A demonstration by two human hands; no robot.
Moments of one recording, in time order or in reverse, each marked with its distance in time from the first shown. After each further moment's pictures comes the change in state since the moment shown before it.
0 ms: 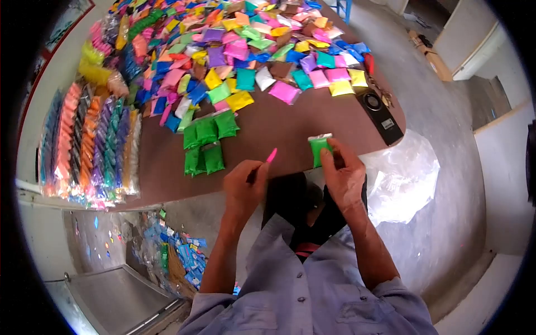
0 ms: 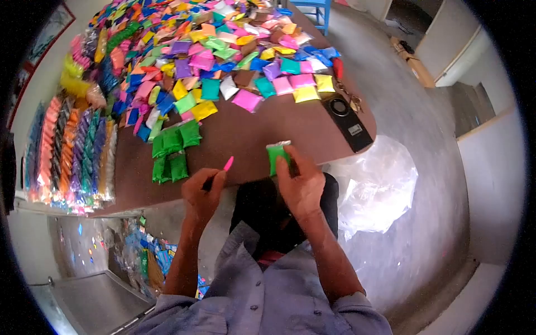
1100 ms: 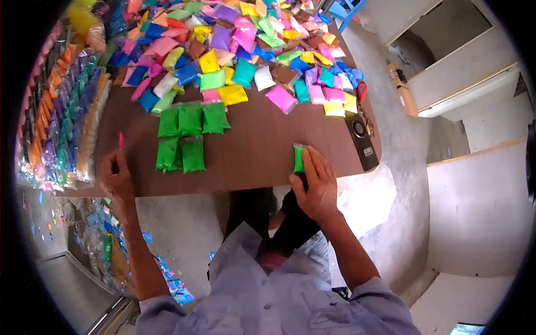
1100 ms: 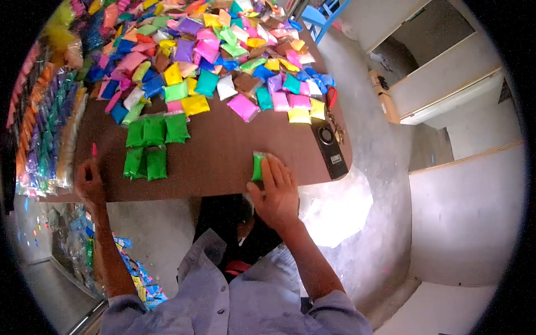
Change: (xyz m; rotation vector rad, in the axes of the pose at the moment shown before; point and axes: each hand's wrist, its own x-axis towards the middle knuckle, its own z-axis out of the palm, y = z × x) left_hand 0.002 -0.169 -0.170 0.489 0.631 -0.288; right_hand 0.015 -0.006 0.008 -0.722 -0.439 -0.559
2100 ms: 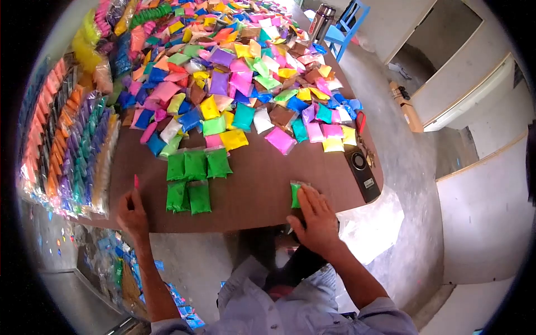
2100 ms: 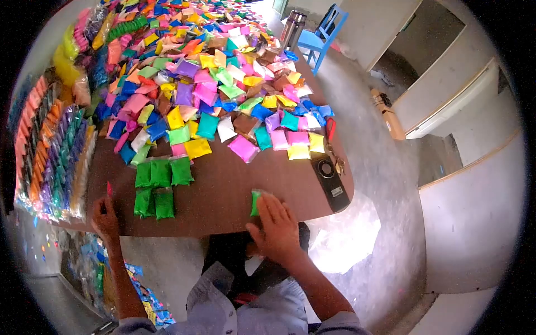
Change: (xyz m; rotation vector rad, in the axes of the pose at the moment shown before) left_hand -0.007 -0.010 0.011 -0.010 -0.018 -0.010; right_hand 0.005 0.003 -0.009 0.048 -0.155 0.012
